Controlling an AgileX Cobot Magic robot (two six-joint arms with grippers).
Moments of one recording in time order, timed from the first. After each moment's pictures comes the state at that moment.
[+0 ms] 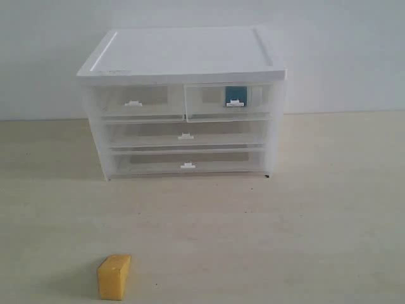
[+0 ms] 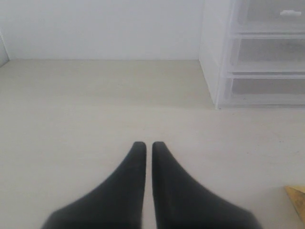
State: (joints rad) left arm 0.04 0.00 0.00 0.03 0.32 0.00; right arm 0.05 0.01 -0.13 -0.22 0.16 0.22
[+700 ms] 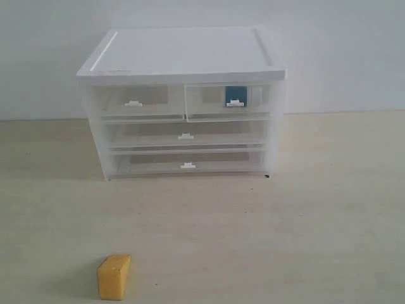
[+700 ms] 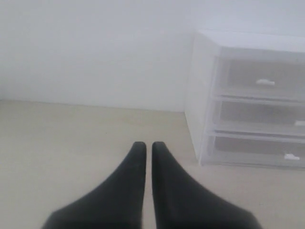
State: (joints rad) left arm 0.04 0.00 0.00 -0.14 0.13 0.06; right arm 0.04 0.01 0.00 -0.22 0.11 0.22
